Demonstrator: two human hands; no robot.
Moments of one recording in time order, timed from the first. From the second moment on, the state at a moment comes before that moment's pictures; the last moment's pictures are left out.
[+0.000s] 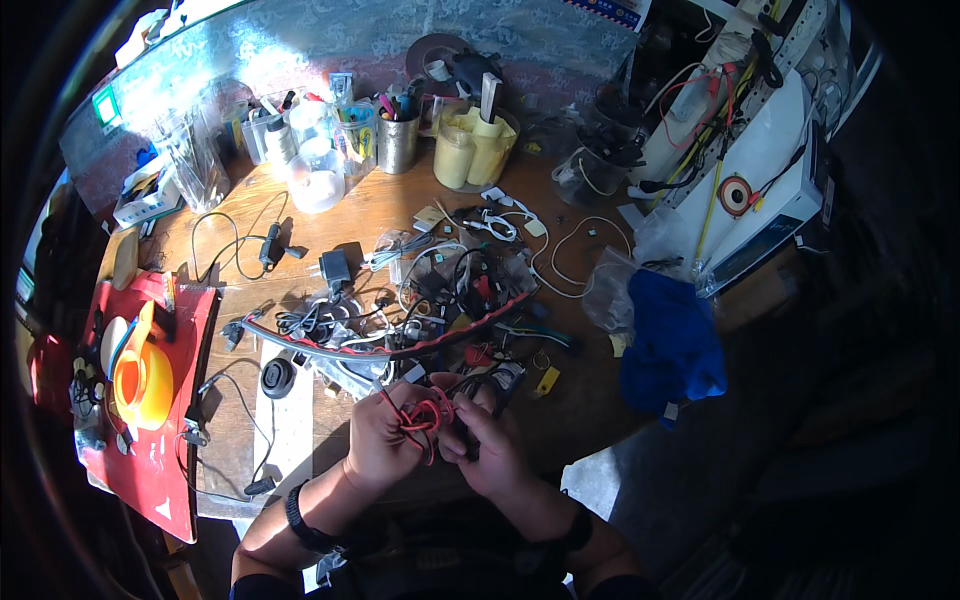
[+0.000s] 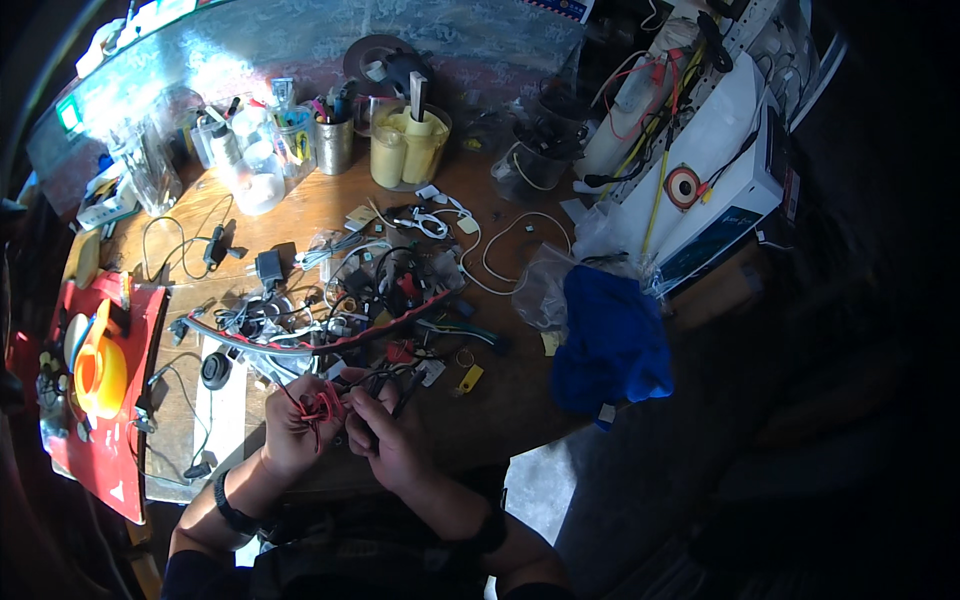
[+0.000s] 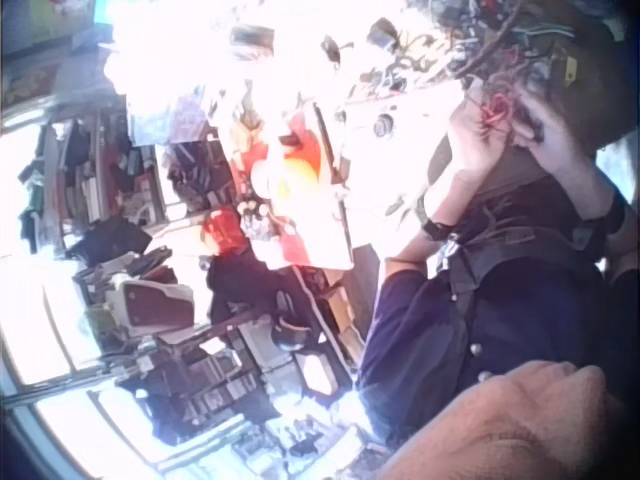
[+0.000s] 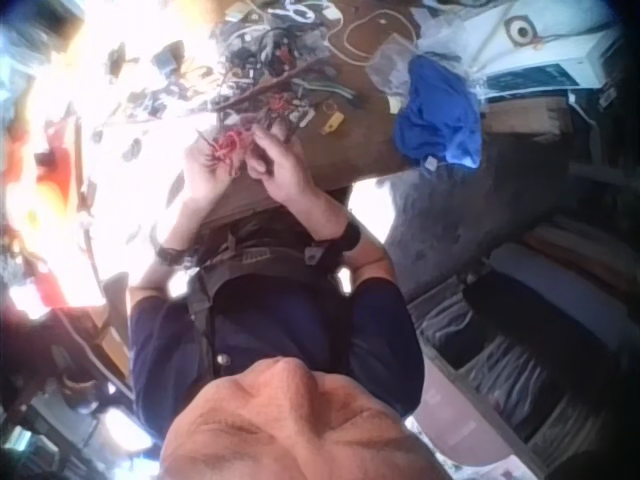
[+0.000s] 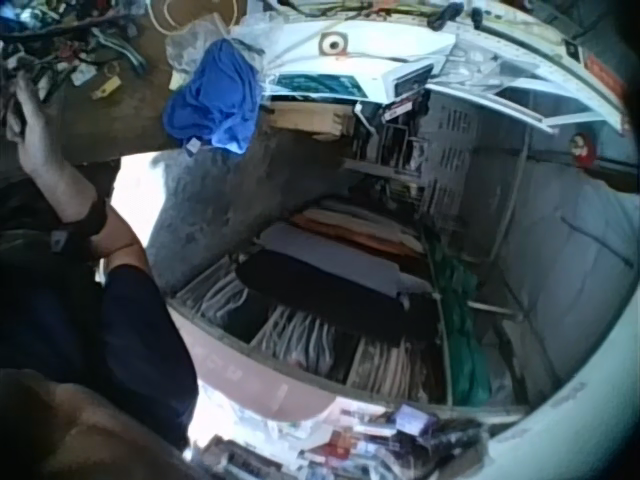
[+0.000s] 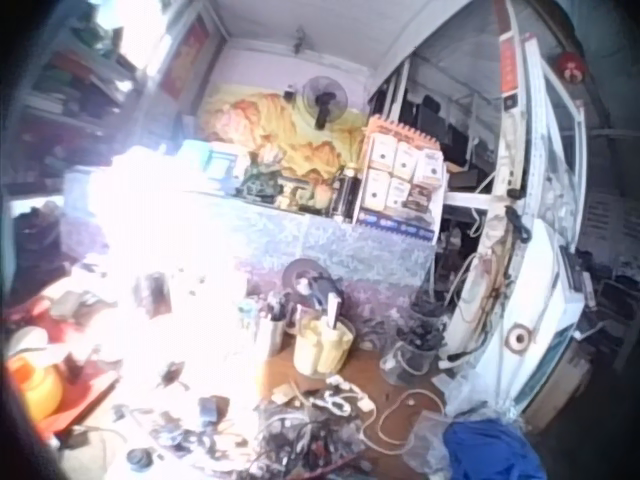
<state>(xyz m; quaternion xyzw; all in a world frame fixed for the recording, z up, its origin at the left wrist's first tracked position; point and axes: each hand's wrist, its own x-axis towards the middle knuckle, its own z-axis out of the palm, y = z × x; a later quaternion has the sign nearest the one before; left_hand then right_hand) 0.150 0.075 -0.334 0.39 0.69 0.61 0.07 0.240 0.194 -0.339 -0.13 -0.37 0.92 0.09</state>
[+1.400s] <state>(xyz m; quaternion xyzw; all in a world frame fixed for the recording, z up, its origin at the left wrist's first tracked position) 0.137 0.078 -0.339 0.17 0.55 0.76 0.31 0.163 0.346 -0.307 -0.18 -0.66 0.73 0.05</state>
